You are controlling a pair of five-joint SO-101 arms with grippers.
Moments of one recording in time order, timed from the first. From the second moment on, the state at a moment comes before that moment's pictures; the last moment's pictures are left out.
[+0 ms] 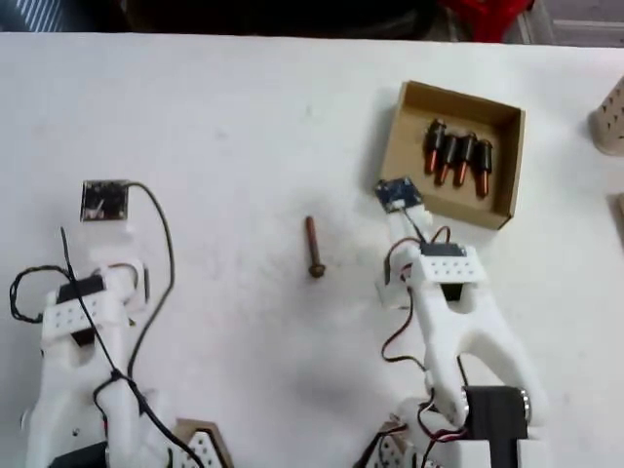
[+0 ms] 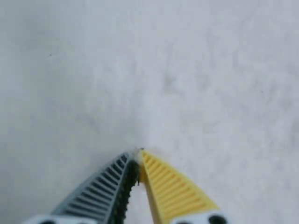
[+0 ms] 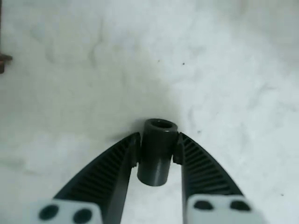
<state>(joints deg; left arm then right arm) -25.0 -32.6 67.2 40.4 -8.6 -4.7 -14.1 53.2 47.6 20.3</state>
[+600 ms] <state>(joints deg) -16.7 -32.6 65.8 41.5 -8.5 1.1 -22.8 57.5 51.6 20.7</state>
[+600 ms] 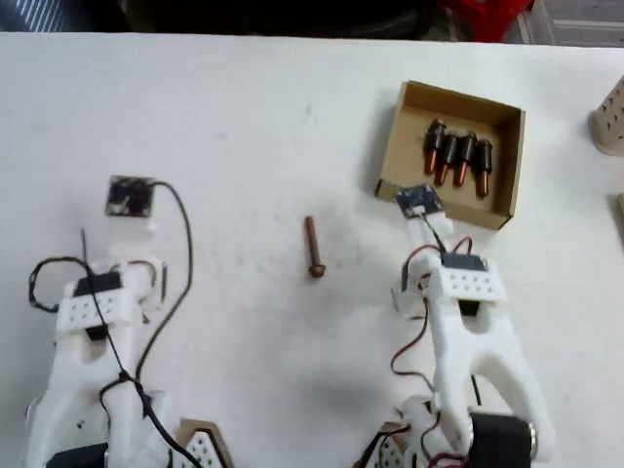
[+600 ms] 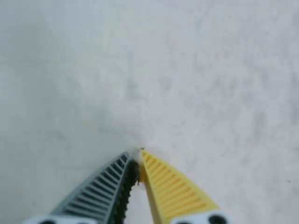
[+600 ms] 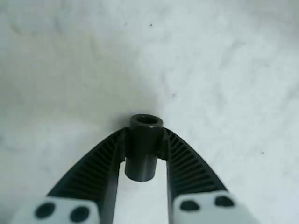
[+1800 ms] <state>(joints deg) 32.0 4.5 34.0 44.1 1.2 19.4 -30.0 61.7 52.6 23.9</state>
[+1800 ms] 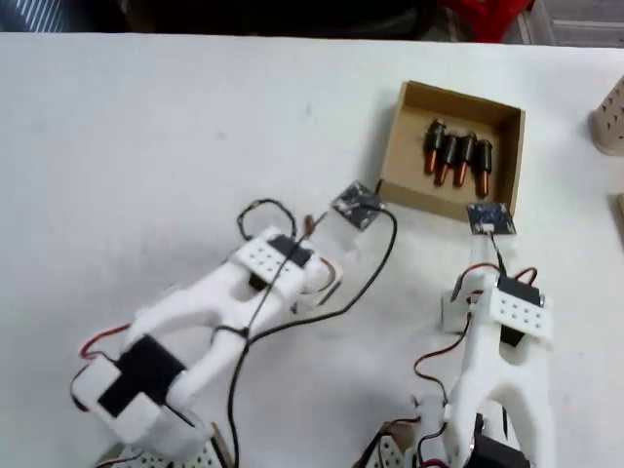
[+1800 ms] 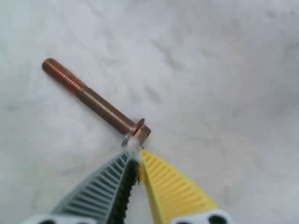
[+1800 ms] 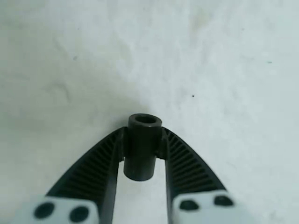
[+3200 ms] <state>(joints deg) 29.6 26.5 6.9 53.4 -6.6 19.6 -30.0 61.7 52.6 23.9</state>
